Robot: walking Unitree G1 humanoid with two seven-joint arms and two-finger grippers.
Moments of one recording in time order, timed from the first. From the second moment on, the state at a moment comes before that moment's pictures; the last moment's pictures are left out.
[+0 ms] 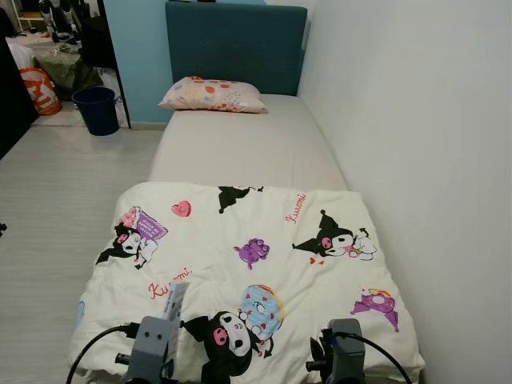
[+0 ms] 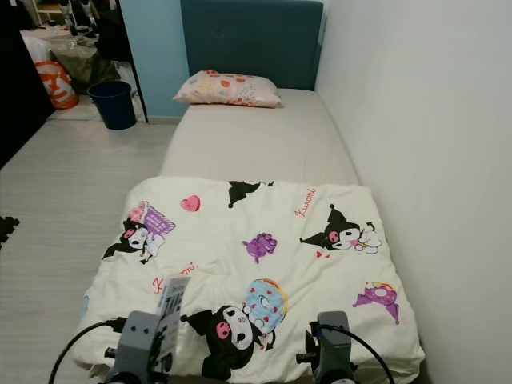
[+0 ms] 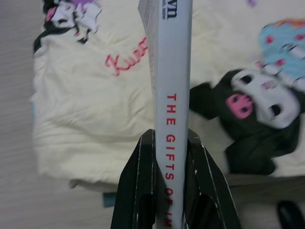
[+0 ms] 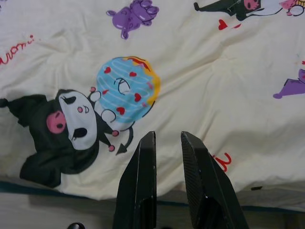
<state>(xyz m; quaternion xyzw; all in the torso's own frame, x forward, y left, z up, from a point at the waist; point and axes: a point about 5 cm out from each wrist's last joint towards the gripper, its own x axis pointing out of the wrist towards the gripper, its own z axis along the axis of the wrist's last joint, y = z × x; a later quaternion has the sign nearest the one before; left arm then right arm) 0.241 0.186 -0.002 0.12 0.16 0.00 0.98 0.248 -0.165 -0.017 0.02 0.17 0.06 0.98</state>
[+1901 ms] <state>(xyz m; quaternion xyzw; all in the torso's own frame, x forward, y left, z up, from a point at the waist) 0.224 0.256 0.045 0.14 0.34 -0.38 0.85 0.263 -0.149 -0.004 0.00 0.15 0.09 0.98</state>
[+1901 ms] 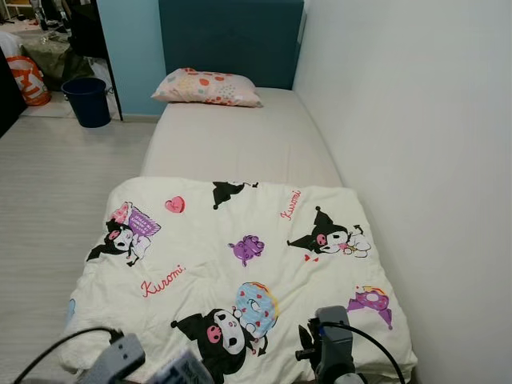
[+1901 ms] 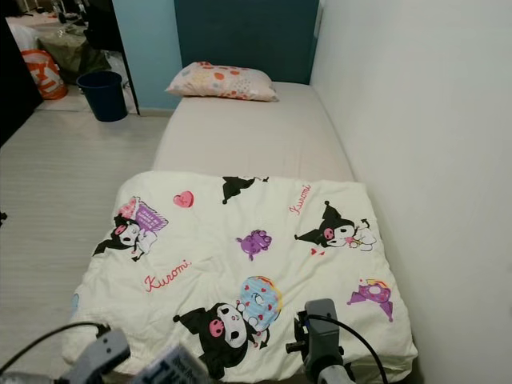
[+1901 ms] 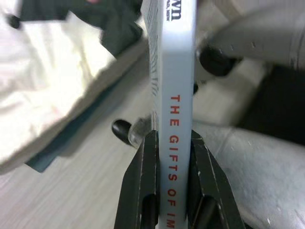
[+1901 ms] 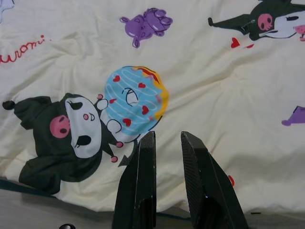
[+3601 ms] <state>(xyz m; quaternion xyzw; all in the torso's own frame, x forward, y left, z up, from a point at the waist) 0.250 0.237 -0.001 0.23 0.22 -0.11 0.94 0.268 -0.158 -0.006 -0.02 0.17 0.05 0.98</state>
